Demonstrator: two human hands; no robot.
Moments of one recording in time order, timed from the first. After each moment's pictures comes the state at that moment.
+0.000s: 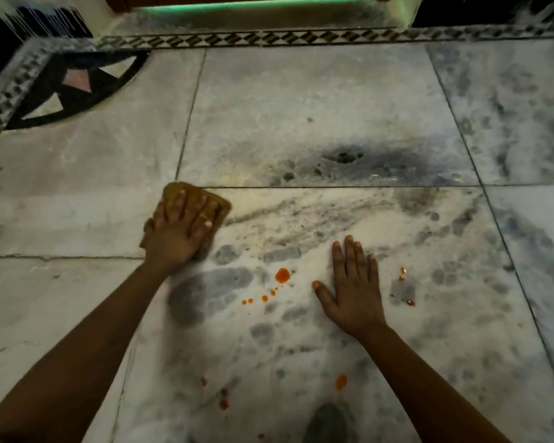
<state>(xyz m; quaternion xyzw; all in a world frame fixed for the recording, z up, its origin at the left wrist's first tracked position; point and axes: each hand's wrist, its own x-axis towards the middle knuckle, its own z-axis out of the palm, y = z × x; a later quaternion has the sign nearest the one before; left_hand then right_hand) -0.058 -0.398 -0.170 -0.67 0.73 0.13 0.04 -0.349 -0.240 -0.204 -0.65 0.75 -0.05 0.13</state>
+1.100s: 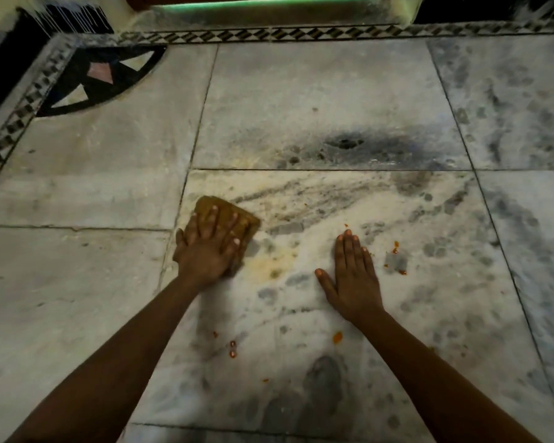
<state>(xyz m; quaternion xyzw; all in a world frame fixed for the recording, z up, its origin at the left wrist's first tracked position) -0.084 -0.311 -0.166 -0.64 0.75 0.13 0.08 -0.343 -0.205 -0.203 -0.66 0.73 -0.08 0.13</state>
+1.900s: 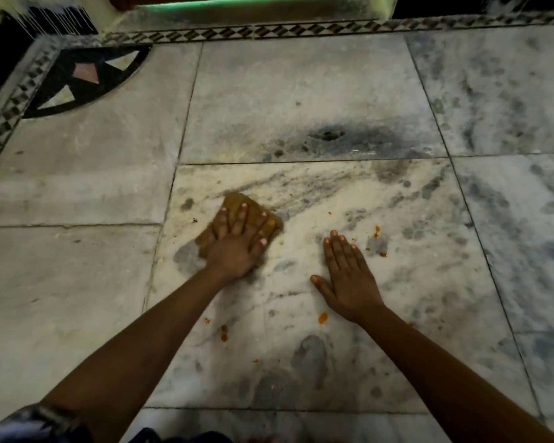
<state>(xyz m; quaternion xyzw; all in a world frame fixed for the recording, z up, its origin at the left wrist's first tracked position) -0.142 -0.291 -0.169 -0.56 0.81 0.17 0.09 -0.359 -0.175 -0.181 -0.70 0.70 -0.01 0.14</state>
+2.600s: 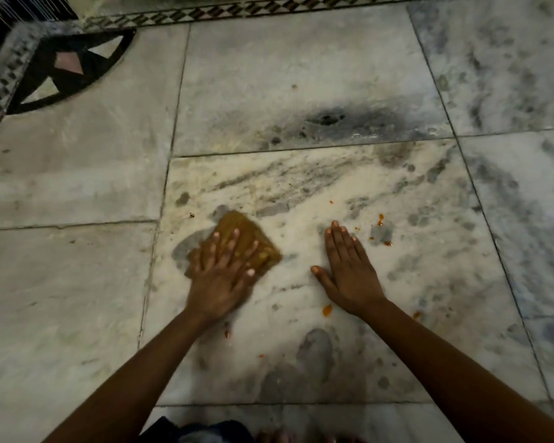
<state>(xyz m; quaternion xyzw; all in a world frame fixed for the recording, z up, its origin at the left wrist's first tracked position) -0.097 -0.237 -0.173 -0.50 0.85 0.16 0.06 -0.354 -0.174 -0.190 -0.70 0.69 -0.07 0.16</state>
